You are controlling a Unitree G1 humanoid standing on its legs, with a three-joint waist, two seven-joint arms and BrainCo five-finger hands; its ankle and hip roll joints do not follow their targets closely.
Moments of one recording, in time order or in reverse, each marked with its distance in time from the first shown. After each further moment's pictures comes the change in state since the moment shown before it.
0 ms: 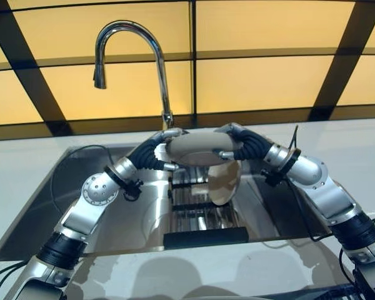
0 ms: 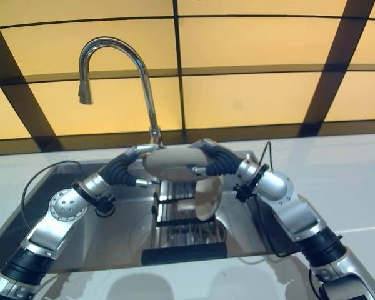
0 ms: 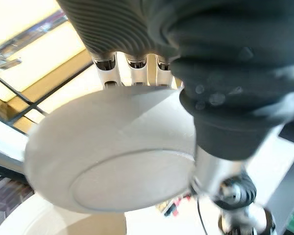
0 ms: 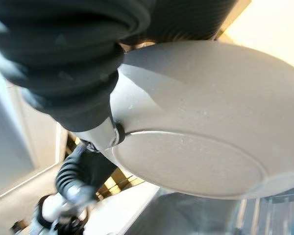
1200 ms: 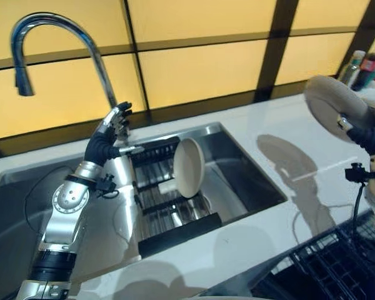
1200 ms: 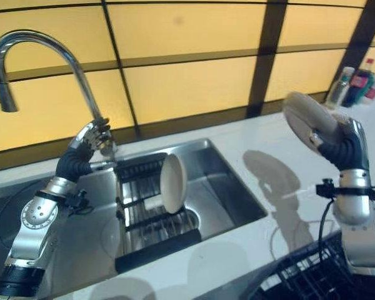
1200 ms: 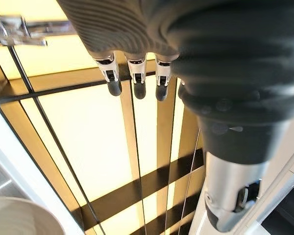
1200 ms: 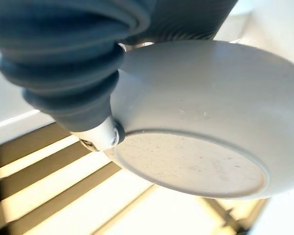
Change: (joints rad) left arm 0.109 -0.077 0.285 0.051 -0.200 0.043 0.080; right arm 0.433 -0.042 -0.620 0.008 -0.193 0.079 -0.587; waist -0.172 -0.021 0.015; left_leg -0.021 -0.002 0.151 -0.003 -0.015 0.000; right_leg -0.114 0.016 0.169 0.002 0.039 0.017
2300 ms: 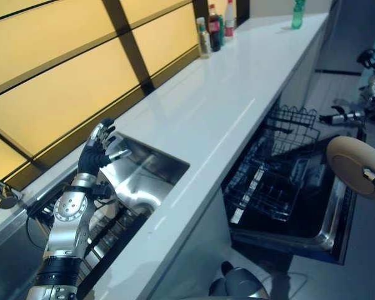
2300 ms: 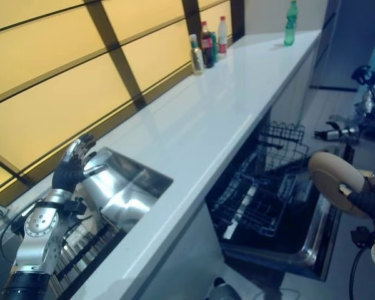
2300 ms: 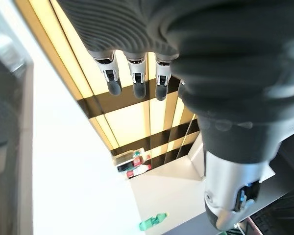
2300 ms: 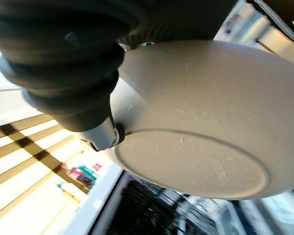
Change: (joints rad) left arm 0.045 -0.091 0.034 0.126 -0.007 0.031 0.090; right arm 0.257 0.019 -0.205 0.167 0.041 -0.048 0.274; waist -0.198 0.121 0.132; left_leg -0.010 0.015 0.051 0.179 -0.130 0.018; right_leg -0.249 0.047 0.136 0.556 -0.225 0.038
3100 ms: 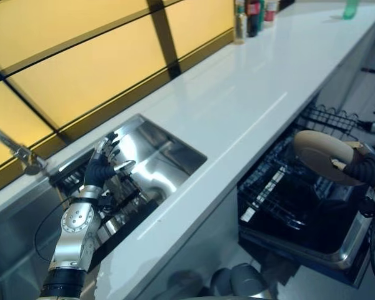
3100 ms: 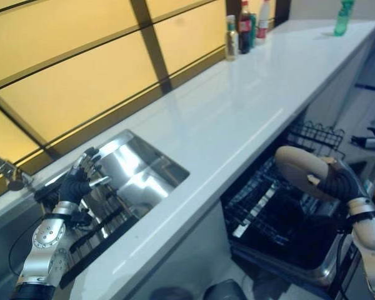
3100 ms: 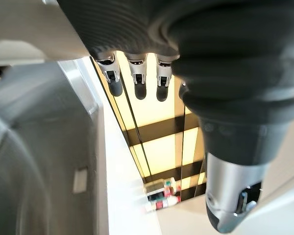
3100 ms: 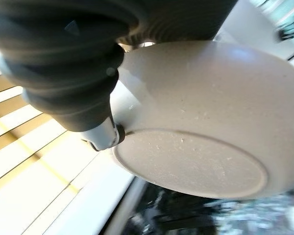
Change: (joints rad) left arm 0.069 -0.034 -0.018 0.016 -0.001 0.004 0.005; right arm -0.114 -0.060 0.177 -0.102 -0.001 0.040 0.083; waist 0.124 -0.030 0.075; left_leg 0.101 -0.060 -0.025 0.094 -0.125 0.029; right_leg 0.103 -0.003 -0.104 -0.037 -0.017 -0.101
